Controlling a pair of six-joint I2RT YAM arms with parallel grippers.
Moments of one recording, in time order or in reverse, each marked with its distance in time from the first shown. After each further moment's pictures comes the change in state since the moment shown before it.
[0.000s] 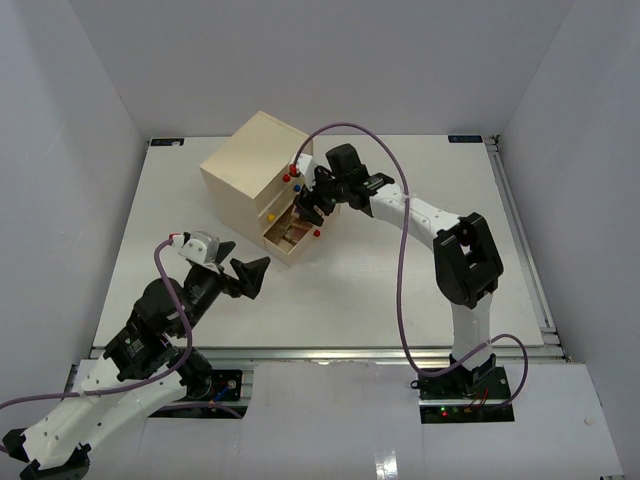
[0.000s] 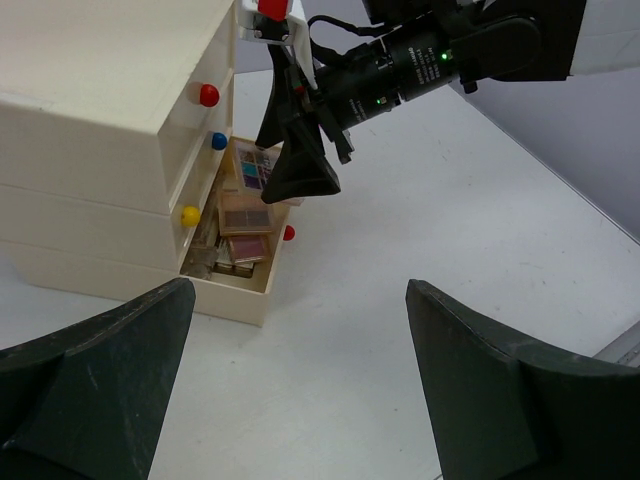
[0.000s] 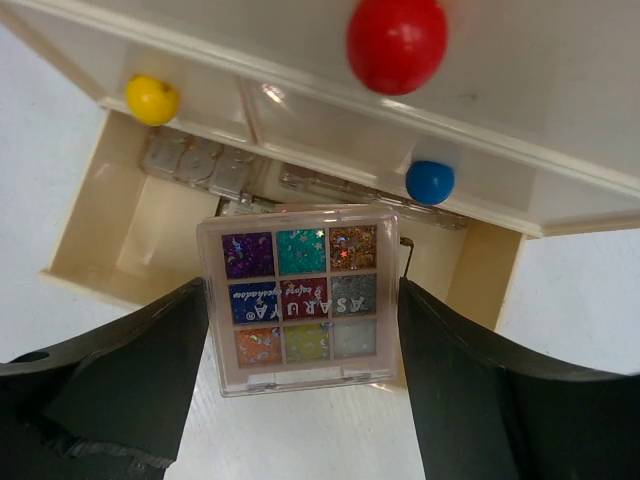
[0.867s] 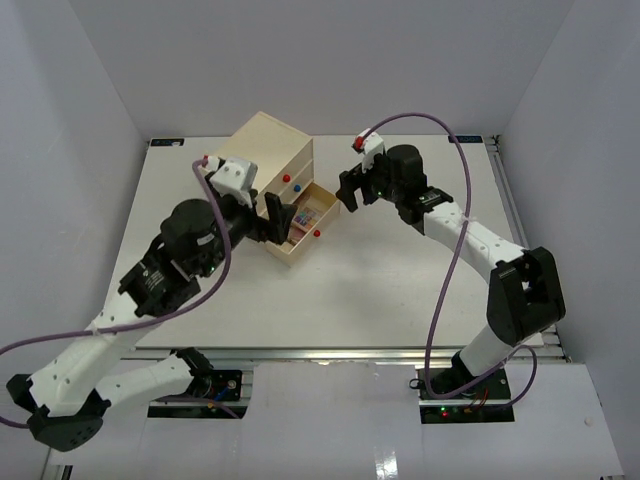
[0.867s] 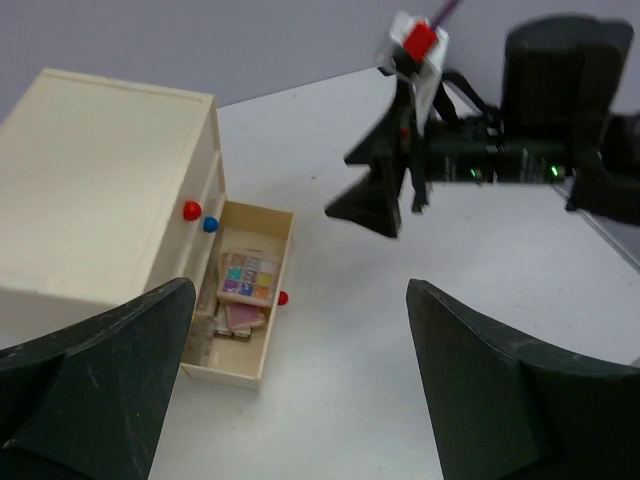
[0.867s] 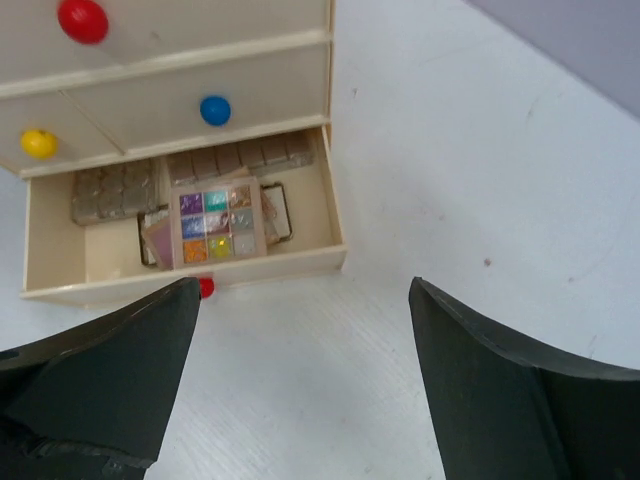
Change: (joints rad) left arm 0.017 0.530 0.543 -0.114 0.010 0.032; right arm -0.159 -0.365 -0.382 0.289 0.169 0.341
